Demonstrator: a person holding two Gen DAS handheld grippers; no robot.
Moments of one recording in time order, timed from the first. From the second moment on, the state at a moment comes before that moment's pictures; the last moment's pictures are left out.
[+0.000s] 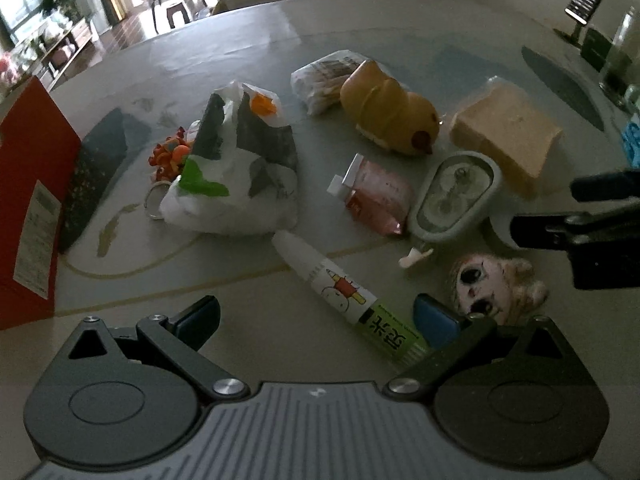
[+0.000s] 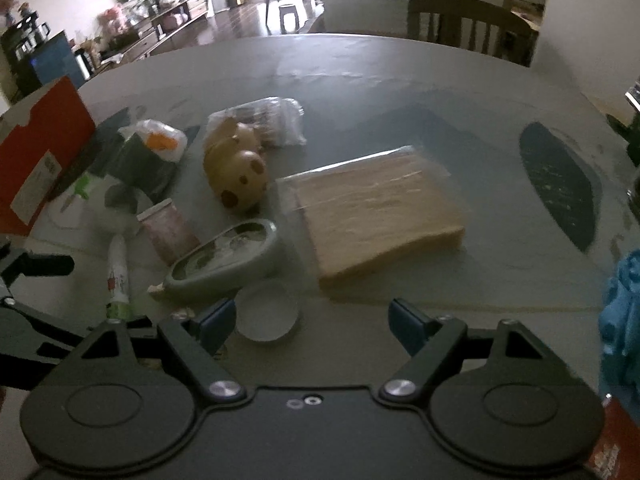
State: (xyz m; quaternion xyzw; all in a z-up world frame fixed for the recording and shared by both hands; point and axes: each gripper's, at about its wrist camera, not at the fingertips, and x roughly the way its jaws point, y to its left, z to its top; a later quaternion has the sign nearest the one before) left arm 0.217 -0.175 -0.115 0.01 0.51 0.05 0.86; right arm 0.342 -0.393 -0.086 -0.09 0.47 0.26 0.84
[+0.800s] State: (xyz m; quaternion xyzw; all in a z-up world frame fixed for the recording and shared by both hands) left arm 0.192 -0.145 -0.108 -0.04 0.51 0.07 0.86; right arm 0.324 -0.364 -0.094 -0.15 0.45 0.28 0.83
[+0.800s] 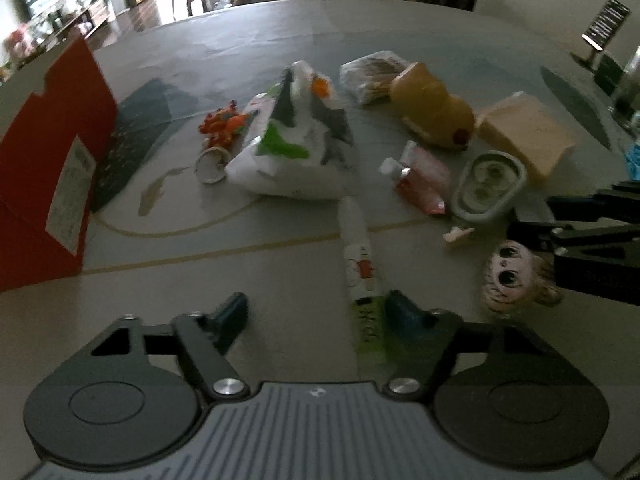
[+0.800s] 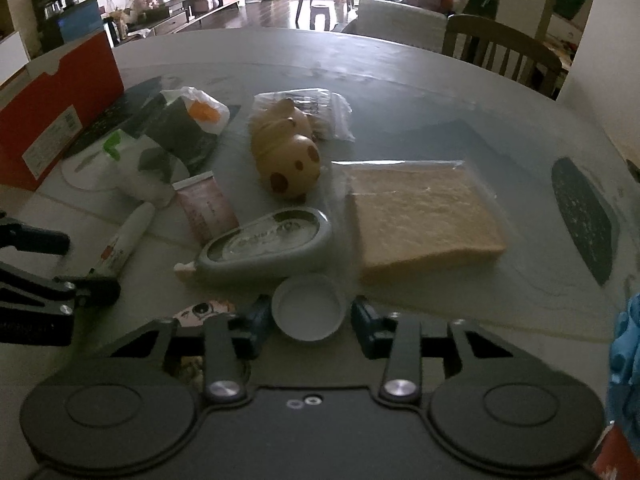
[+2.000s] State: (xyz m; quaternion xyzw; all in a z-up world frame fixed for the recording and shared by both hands) left arm 0.121 -0.077 -0.041 -0.13 0.43 -0.02 0.89; right arm 0.242 -0.352 -0.003 -0.06 0.41 0.27 0.87
